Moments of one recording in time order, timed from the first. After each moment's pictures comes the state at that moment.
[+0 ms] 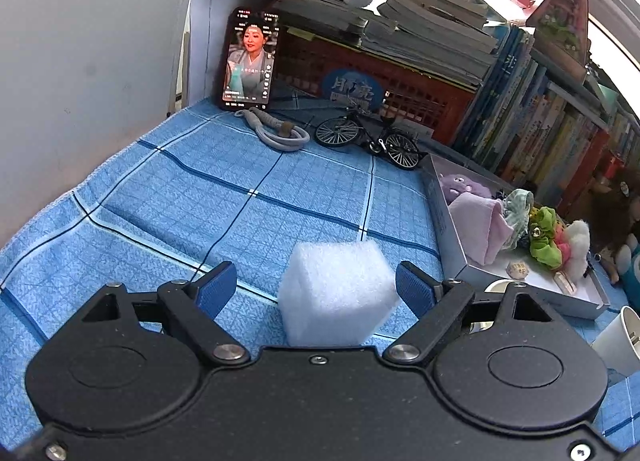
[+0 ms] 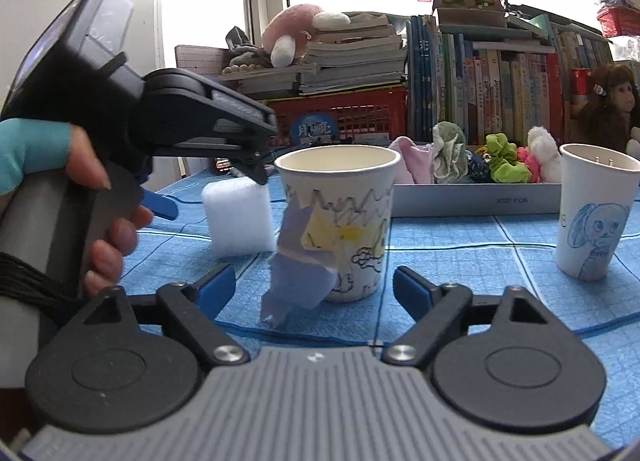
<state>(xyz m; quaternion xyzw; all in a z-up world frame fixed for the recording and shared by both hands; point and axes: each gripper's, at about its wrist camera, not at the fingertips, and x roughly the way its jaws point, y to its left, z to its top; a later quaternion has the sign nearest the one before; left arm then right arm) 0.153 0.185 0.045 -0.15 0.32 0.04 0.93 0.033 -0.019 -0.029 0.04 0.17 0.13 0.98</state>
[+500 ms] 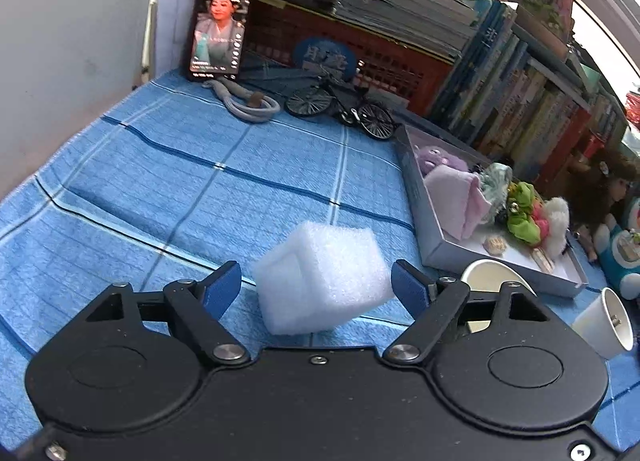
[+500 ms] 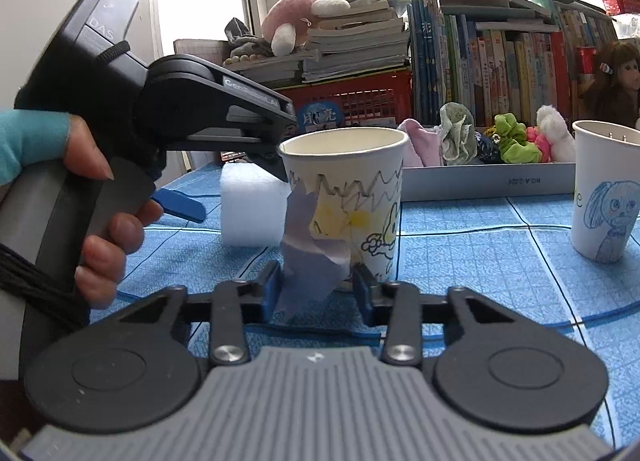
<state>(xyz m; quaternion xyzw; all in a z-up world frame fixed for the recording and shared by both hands) 0.163 0.181 0.040 -0.16 0.36 -0.01 0.92 0.038 -0.022 -0.034 0.06 0.19 0.14 0.97</state>
